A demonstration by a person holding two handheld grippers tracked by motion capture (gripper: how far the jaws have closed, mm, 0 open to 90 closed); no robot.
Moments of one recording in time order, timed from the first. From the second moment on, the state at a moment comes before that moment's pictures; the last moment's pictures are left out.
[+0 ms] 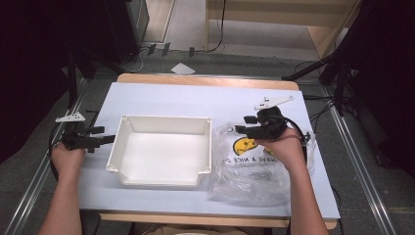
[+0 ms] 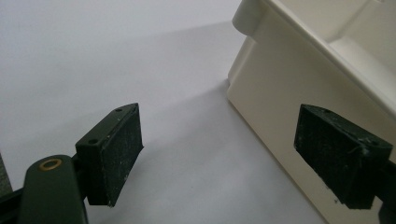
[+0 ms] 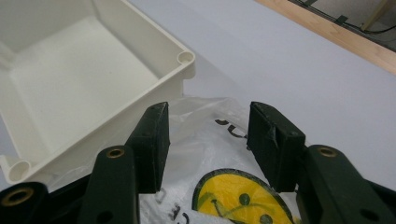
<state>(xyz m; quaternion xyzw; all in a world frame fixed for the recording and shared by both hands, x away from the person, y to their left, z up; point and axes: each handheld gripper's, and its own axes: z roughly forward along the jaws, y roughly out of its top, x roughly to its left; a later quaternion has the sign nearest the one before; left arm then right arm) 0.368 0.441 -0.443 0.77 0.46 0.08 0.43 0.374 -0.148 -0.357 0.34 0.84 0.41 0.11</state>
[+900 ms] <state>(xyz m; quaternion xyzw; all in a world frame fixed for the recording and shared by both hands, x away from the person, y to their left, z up) 0.367 0.441 -0.442 0.77 0.46 0.08 0.43 0.372 -0.154 -0.356 0.33 0.86 0.38 0.07</state>
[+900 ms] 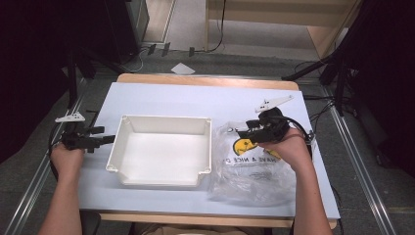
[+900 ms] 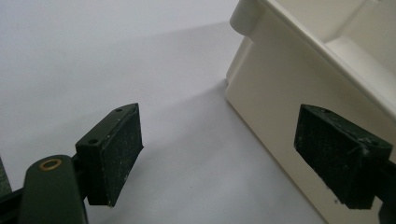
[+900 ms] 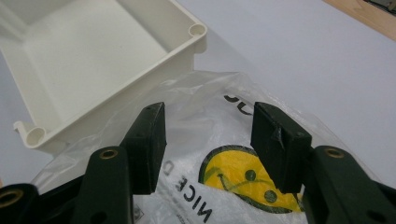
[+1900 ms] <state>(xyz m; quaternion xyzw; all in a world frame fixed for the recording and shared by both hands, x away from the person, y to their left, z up) 0.367 0.442 -0.442 0.77 0.46 0.07 0.43 0.367 -0.195 -0.347 0.35 0.86 0.35 0.09</state>
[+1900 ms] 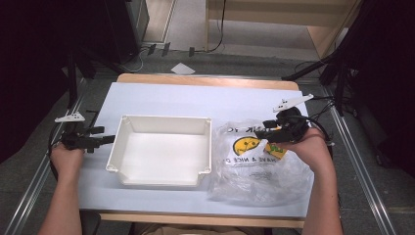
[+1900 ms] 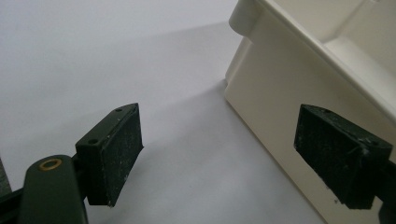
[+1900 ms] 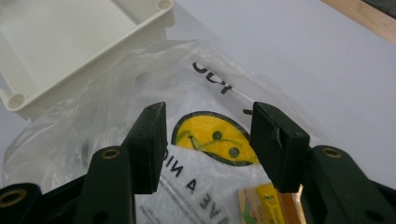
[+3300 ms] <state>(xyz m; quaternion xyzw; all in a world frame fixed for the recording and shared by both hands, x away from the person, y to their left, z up) 0.369 0.441 -0.442 0.77 0.46 0.07 0.43 0.379 -0.240 -0.382 0.41 0.86 0.29 0.09</state>
